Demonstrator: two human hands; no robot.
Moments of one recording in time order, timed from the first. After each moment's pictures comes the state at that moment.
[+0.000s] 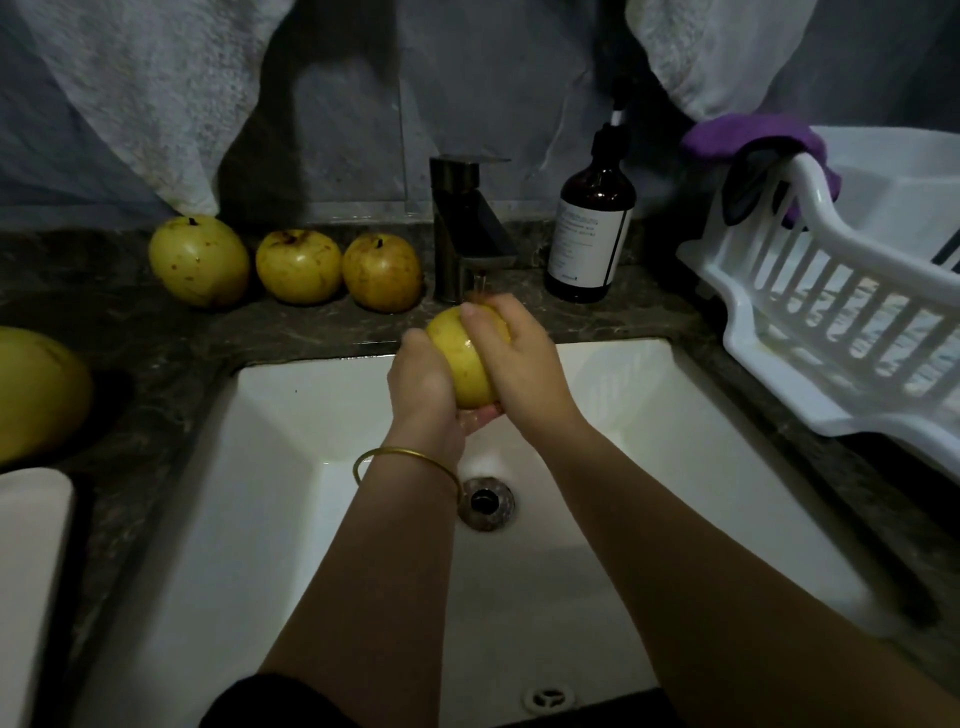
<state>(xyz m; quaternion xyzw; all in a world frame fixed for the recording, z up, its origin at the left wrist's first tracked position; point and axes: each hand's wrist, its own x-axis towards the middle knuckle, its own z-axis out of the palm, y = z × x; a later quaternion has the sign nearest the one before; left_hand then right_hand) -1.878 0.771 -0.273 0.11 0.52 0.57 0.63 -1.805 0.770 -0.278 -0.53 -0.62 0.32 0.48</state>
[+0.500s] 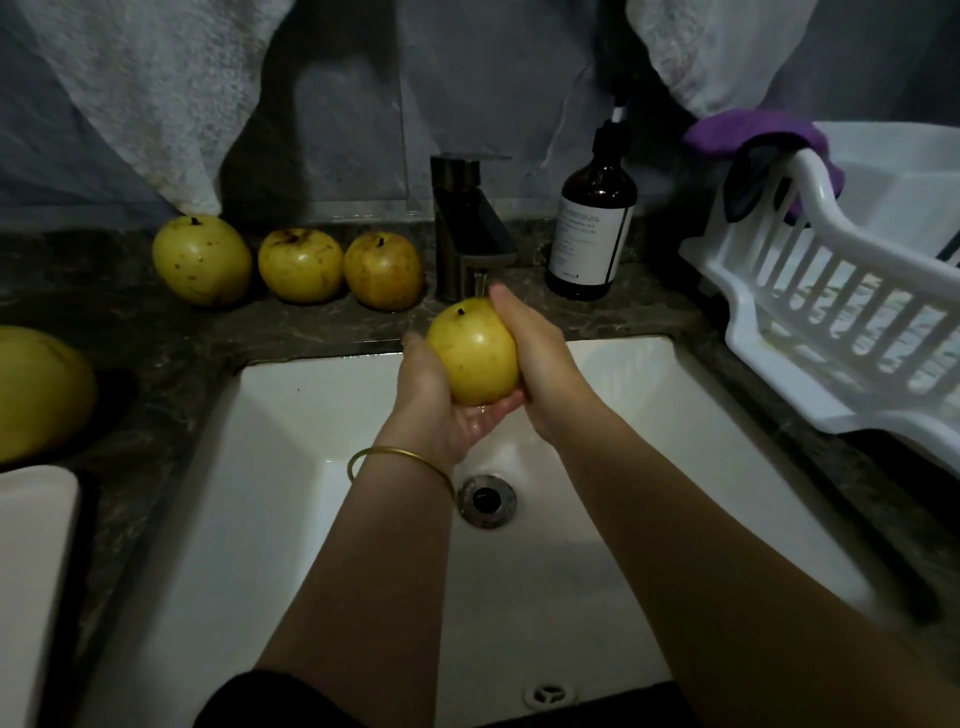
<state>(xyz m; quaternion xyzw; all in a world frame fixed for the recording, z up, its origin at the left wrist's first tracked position) -1.877 0.764 -0.272 0.06 0.44 0.52 0.73 -1.793 0.778 -0.267 -0.53 -0.42 0.56 0.48</state>
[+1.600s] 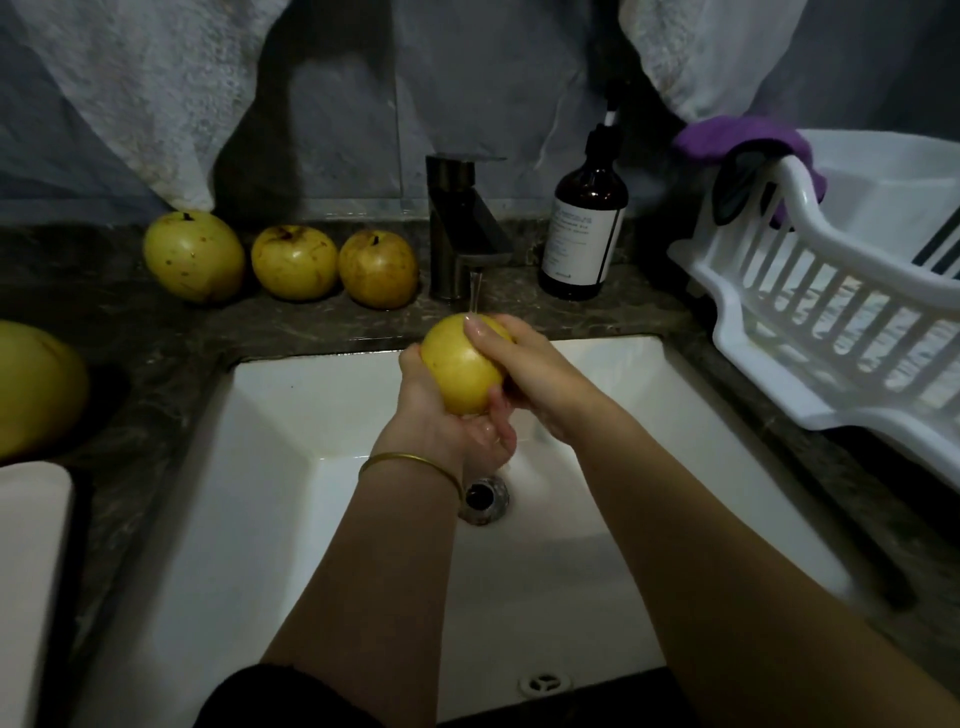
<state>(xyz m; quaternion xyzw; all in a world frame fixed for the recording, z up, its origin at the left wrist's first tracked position) -1.877 0.756 -0.277 -0.05 0.43 0.44 0.78 -1.777 0.775 -0.277 -0.53 -0.54 0.54 0.37</state>
